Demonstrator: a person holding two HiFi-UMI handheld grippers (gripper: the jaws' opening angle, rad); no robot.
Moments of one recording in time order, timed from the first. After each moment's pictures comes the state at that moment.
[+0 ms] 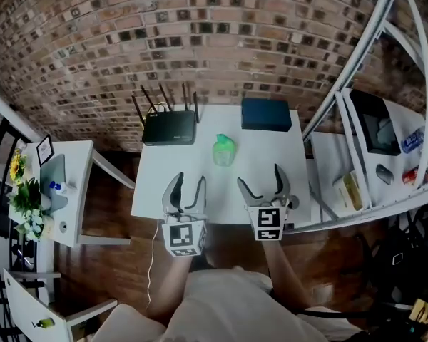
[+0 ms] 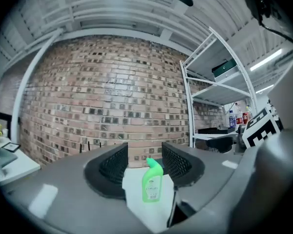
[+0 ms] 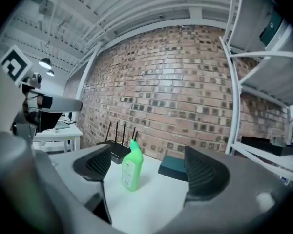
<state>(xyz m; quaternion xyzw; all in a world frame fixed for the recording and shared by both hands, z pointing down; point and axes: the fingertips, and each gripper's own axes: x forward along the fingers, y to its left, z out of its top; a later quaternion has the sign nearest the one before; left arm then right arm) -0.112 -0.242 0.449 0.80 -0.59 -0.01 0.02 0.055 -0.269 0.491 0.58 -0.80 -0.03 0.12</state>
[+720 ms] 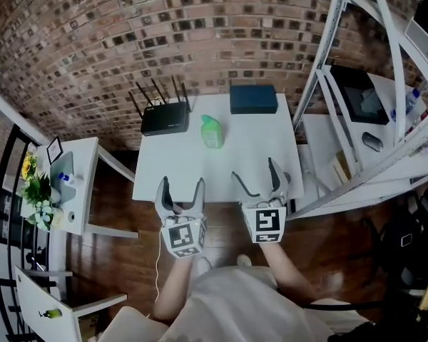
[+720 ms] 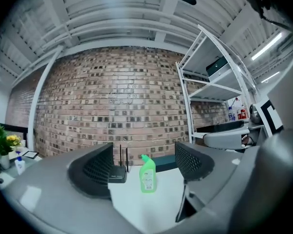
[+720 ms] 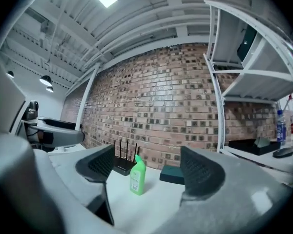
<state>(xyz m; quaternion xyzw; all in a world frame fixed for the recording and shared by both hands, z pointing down) -0.082 -0.140 0.429 0.77 -0.64 0.00 -0.01 0.087 -0.156 0.430 0.58 -0.81 -0.04 0.04</state>
